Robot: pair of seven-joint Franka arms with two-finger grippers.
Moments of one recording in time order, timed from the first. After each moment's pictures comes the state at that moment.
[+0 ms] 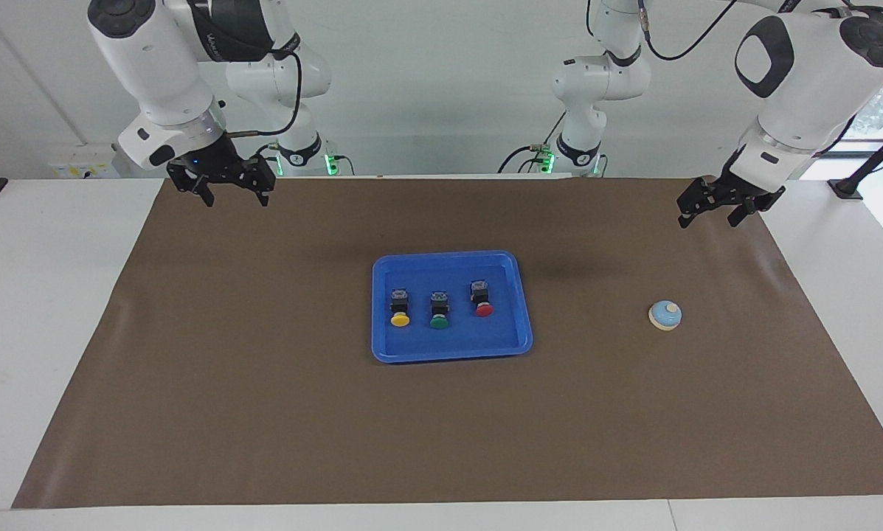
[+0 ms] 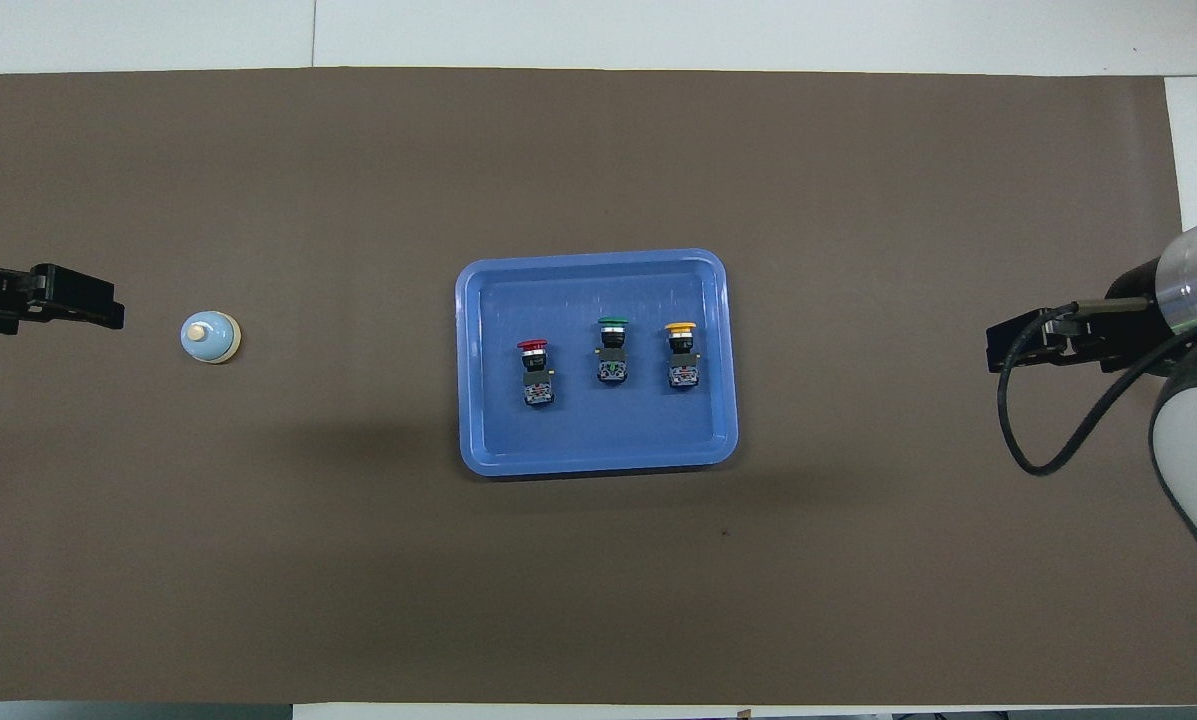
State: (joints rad) left arm -0.02 0.00 0.02 -1.69 -0.03 1.65 0.03; right arm 0.06 -0.07 0.00 -1.74 0.01 1.57 0.08
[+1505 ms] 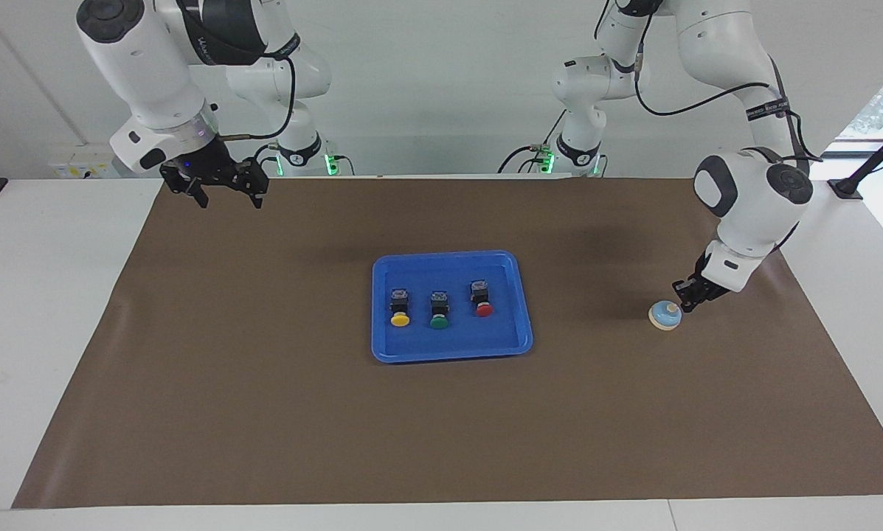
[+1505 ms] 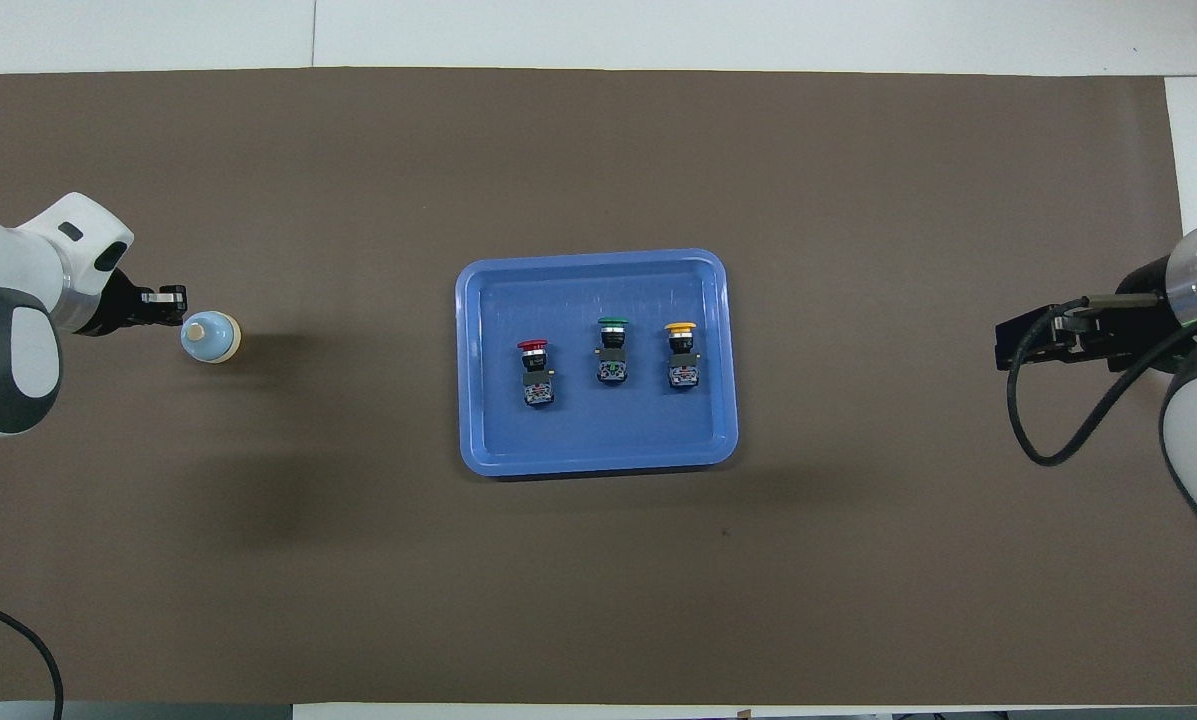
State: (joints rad) left arm 0.04 0.20 0.01 -2.02 -0.03 2.28 0.02; right arm 0.04 -0.07 0.00 -1.74 0.01 1.57 0.08
